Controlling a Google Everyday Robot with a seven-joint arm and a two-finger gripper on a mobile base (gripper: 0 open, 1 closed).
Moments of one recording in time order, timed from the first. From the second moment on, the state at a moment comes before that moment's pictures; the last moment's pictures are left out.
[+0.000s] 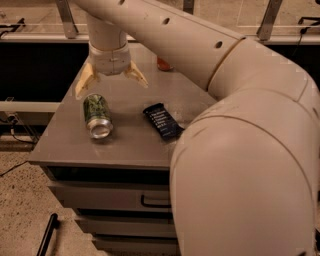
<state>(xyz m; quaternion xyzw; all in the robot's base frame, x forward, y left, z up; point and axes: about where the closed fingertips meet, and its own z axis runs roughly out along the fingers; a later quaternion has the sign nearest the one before) 0.626 0.121 0.870 -0.18 0.98 0.04 0.06</state>
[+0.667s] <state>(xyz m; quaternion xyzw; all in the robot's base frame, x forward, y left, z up) 0.607 0.149 0.846 -0.21 0.98 0.03 0.04</state>
